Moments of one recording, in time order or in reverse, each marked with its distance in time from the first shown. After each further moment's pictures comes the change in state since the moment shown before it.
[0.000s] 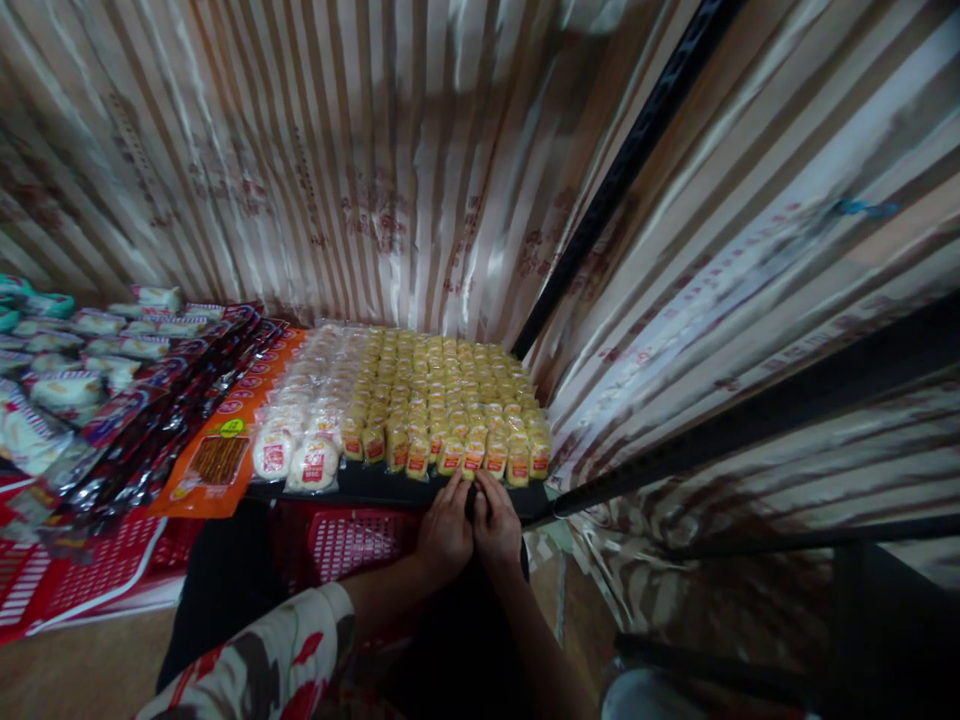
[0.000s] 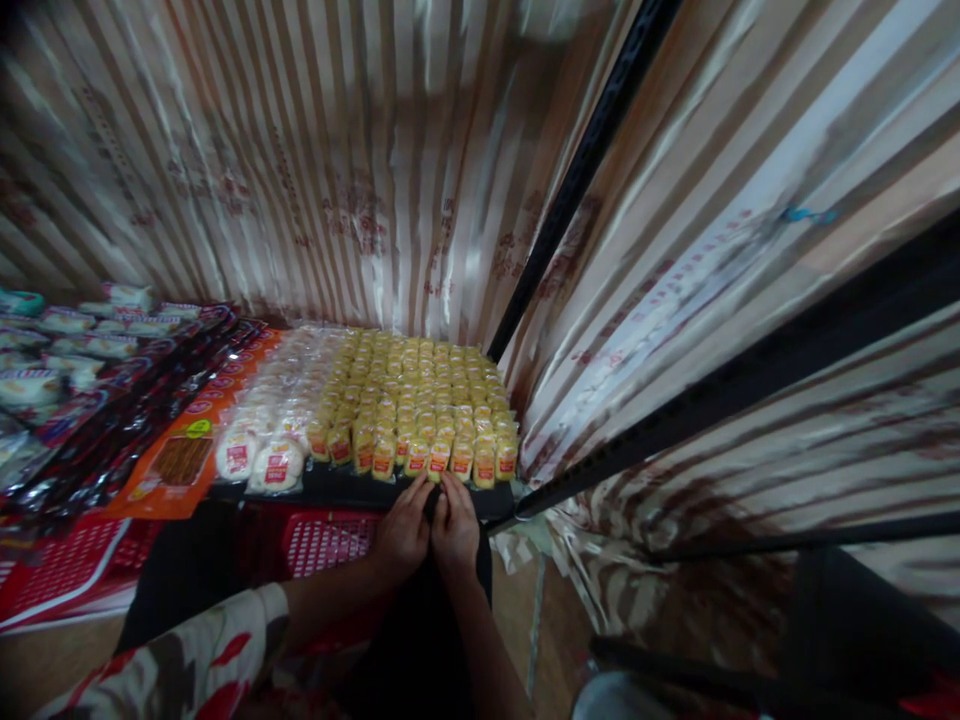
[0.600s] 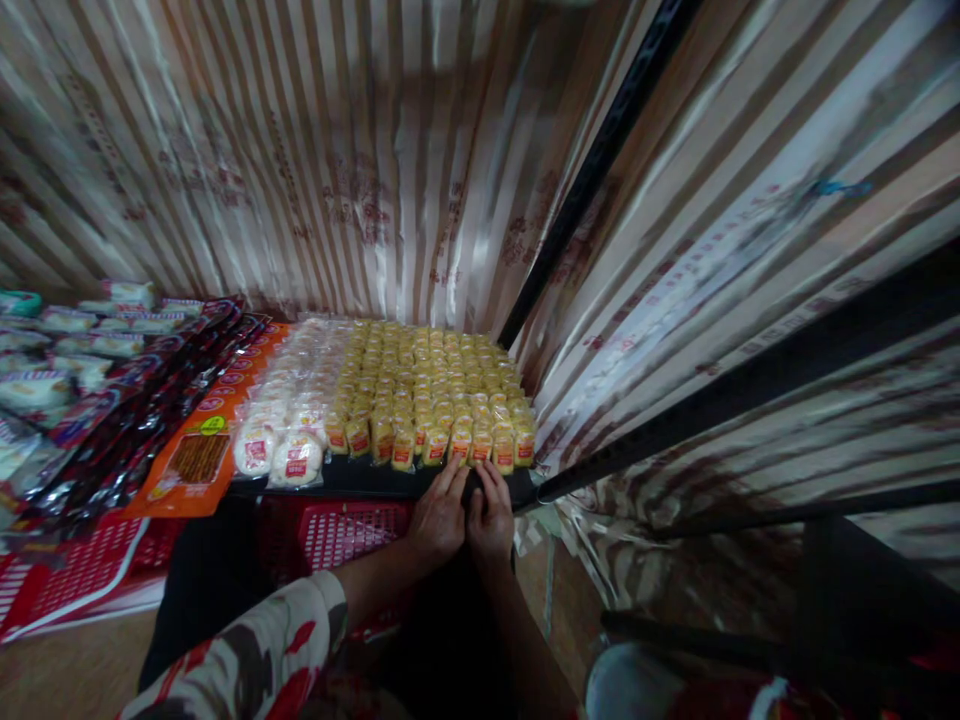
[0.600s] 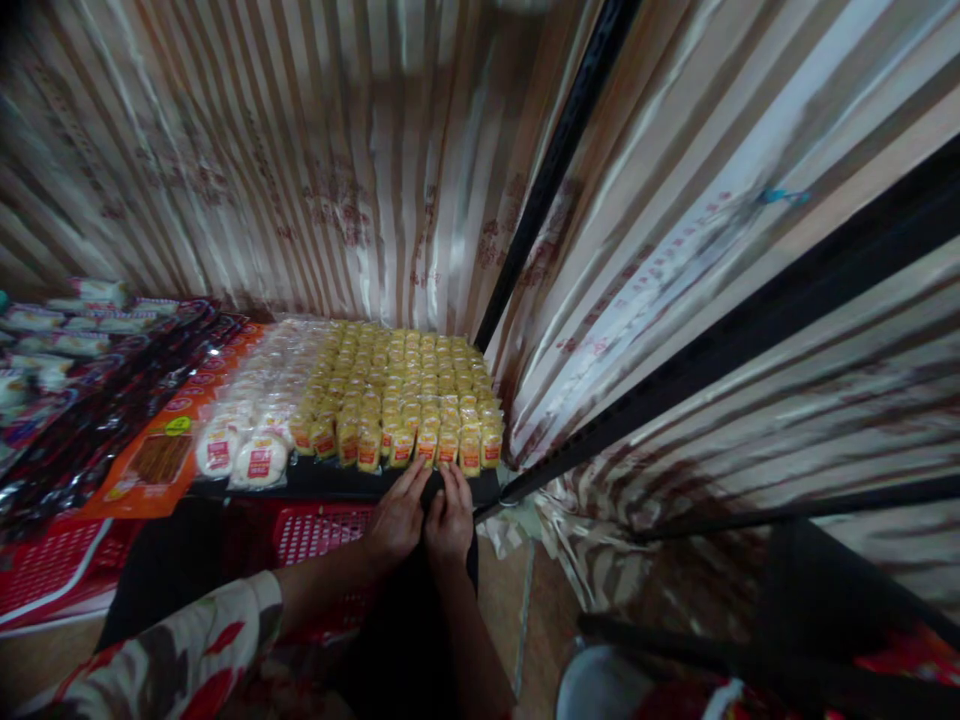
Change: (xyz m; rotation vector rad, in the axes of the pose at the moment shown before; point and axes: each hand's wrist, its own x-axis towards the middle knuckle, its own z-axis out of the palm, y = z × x) left_hand 0.009 0.017 -0.014 -0.048 -0.044 0.086; right_hand -0.010 0.009 -0.005 0.030 0.161 -0.025
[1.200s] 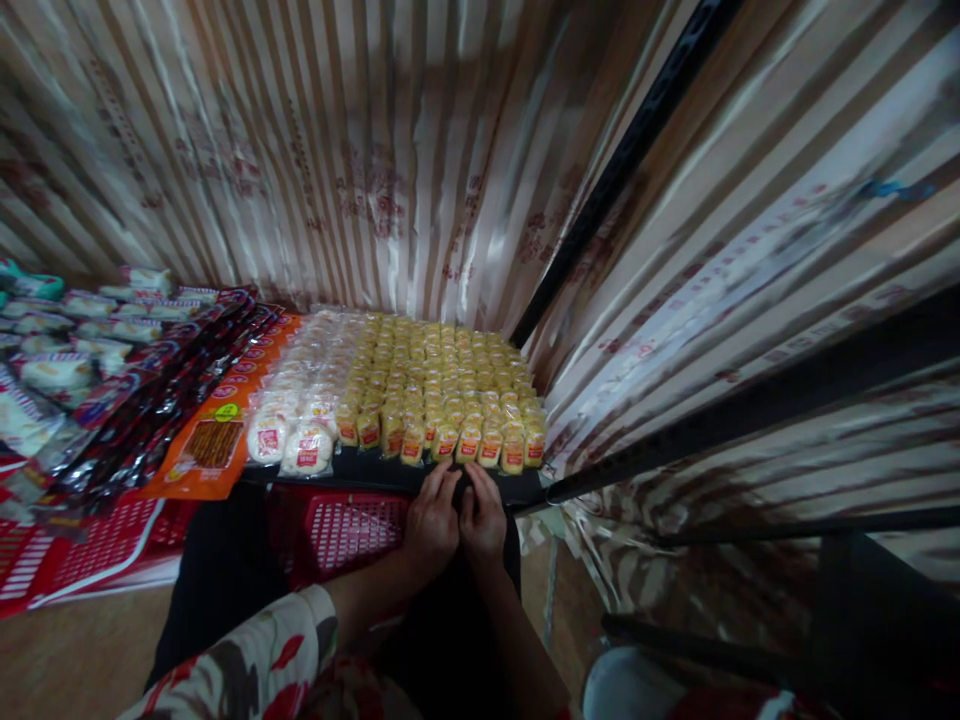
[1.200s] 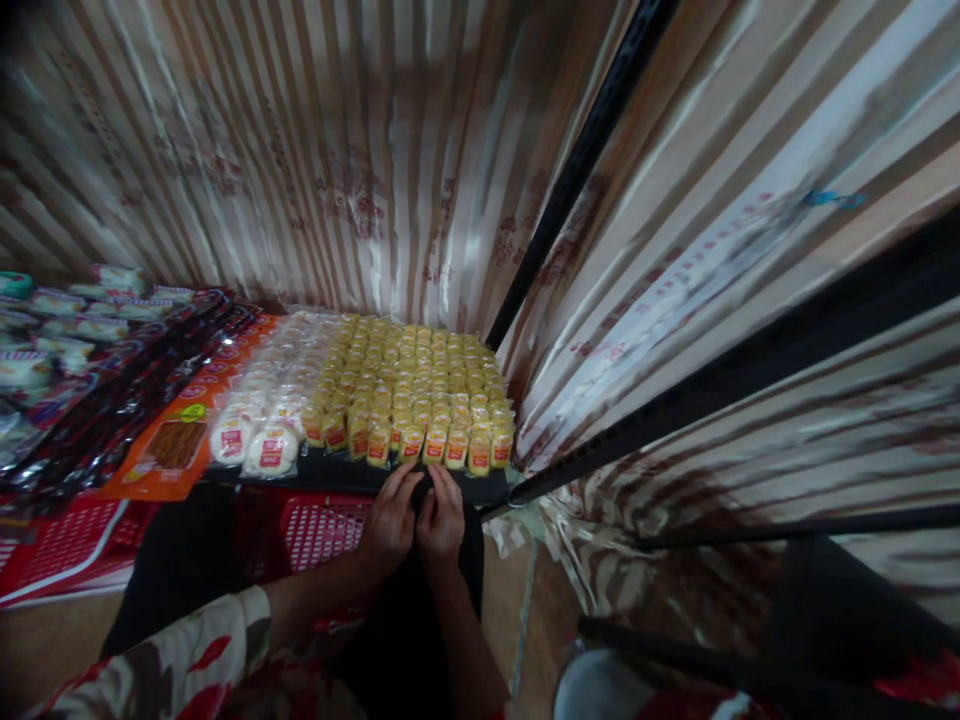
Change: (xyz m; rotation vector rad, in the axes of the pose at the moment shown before) left_hand -0.021 -0.008 0.007 -0.096 0.248 -0.109; right_hand -0.006 -0.014 0.012 0.044 -0.063 -0.066
